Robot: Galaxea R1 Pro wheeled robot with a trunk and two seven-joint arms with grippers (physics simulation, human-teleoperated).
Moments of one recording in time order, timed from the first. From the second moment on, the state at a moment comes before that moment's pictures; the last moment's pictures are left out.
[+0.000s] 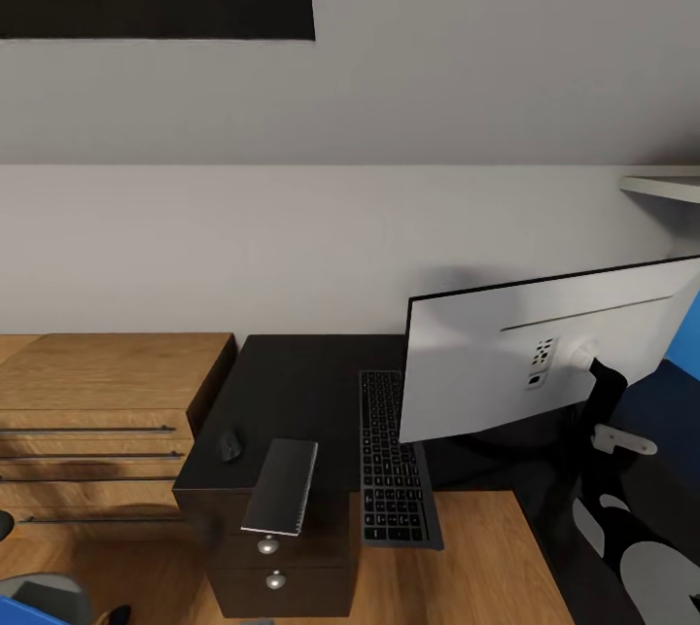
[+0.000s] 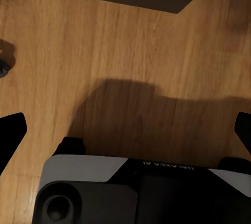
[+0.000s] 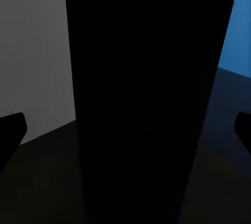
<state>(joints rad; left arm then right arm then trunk) -0.04 0.01 -0.33 -0.96 0.55 0.49 0.38 -0.70 -0.26 -0.34 -0.24 0.04 -0.62 -0.14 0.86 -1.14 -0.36</state>
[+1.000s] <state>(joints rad) -0.04 0.01 -0.33 -0.96 0.56 0.49 0.38 -0.70 -0.27 -0.35 -0.24 0.04 -0.62 -0.14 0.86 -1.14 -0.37</state>
